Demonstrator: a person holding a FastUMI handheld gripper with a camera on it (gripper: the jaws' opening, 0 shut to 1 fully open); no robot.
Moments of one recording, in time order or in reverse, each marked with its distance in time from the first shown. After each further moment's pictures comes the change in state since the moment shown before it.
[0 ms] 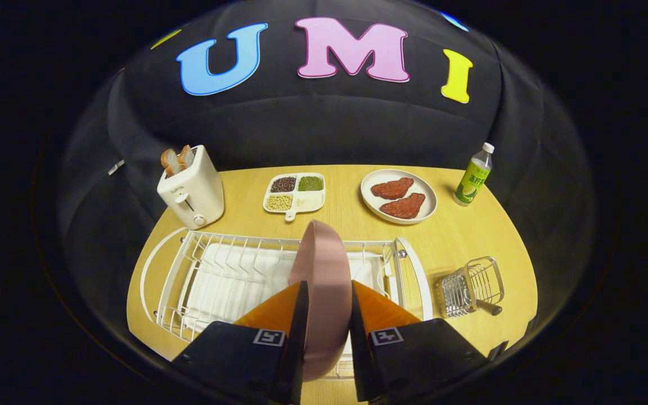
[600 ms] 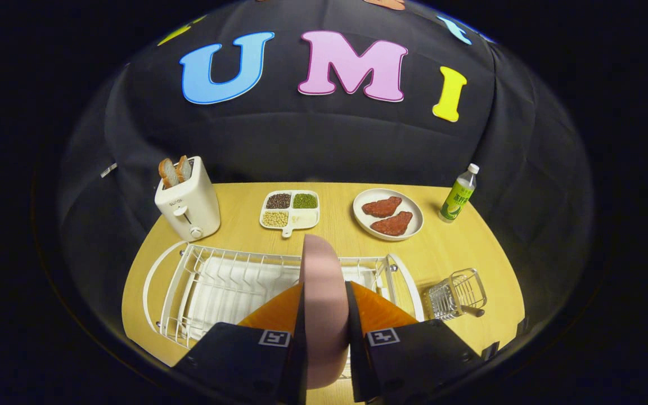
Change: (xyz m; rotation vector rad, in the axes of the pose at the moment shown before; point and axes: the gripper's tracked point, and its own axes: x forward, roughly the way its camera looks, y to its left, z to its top) arm -0.023 0.006 0.028 -0.059 -0.099 -0.104
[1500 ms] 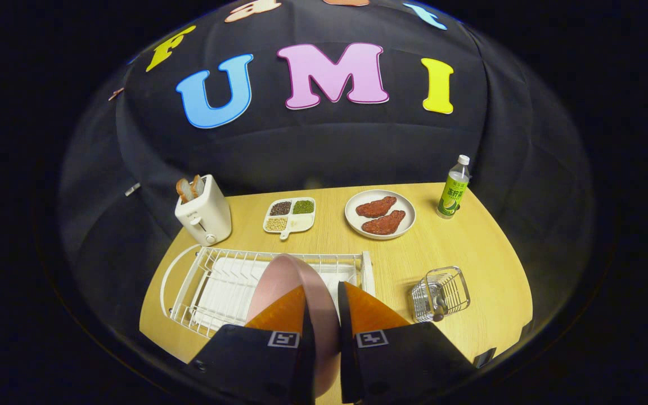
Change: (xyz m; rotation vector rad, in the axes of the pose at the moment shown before) arm -0.045 -0.084 -0.004 0.114 -0.023 0.190
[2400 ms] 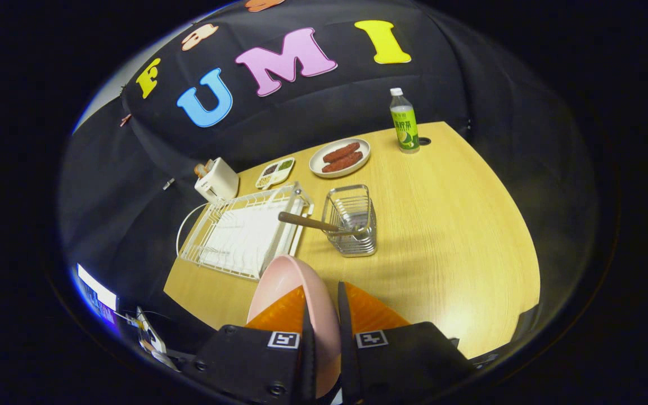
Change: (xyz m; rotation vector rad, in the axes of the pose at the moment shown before) arm -0.068 -0.203 -0.130 0.135 0.175 0.246
